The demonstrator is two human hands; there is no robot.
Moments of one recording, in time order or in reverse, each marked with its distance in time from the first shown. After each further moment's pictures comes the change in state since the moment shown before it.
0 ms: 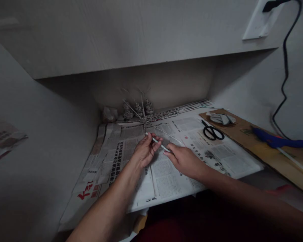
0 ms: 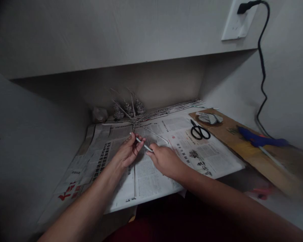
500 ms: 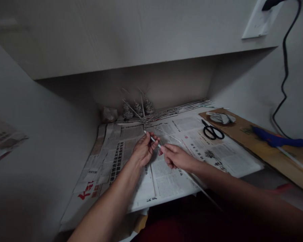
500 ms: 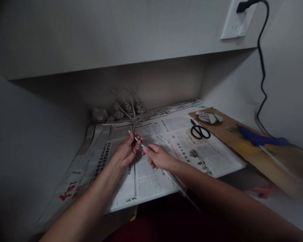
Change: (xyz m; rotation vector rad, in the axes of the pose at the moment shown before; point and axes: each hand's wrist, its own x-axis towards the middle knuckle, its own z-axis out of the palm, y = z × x) left_hand 0.000 0.003 0.001 0.014 0.047 0.039; right_hand 0.014 0.003 0.013 0.393 -0.193 0.178
